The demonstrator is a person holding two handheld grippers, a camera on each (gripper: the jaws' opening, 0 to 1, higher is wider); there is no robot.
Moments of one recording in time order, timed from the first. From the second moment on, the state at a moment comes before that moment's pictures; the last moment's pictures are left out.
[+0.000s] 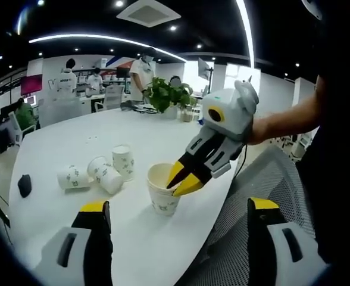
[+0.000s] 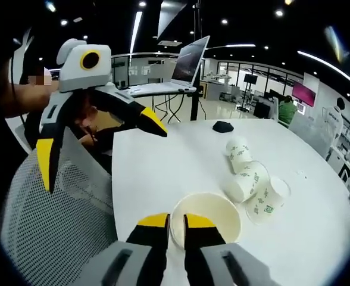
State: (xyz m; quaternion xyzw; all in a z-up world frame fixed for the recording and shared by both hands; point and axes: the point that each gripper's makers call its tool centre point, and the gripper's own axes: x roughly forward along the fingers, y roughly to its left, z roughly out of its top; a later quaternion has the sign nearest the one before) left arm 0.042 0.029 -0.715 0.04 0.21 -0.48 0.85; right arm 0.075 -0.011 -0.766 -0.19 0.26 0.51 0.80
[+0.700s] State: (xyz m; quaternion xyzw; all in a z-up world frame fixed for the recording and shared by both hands) left arm 0.084 0.032 -0.725 0.07 0.22 -0.46 0.86; right arm 0.092 -0.059 -0.737 -0.10 0.23 0.41 0.88
